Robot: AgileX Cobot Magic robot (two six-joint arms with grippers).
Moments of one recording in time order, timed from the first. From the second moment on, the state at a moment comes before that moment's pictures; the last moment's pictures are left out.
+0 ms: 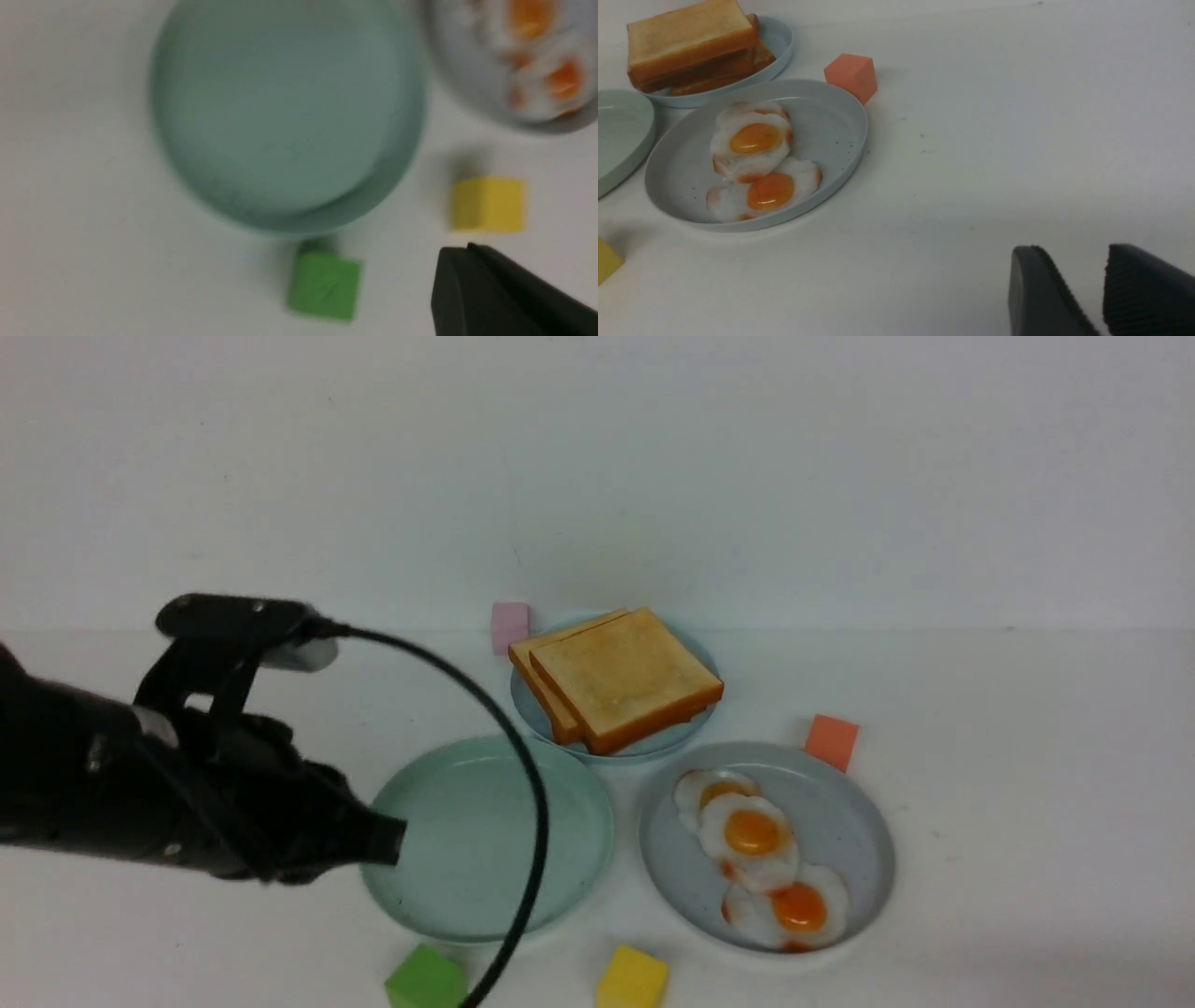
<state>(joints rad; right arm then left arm) 0.10 -0.01 0.02 -0.02 0.39 0.13 -0.32 1.24 -0.87 -0.45 0.61 0.27</state>
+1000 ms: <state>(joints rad) 0.10 -0.01 0.02 -0.02 0.39 0.13 -0.57 2.16 -1.96 -0.06 0.89 0.21</state>
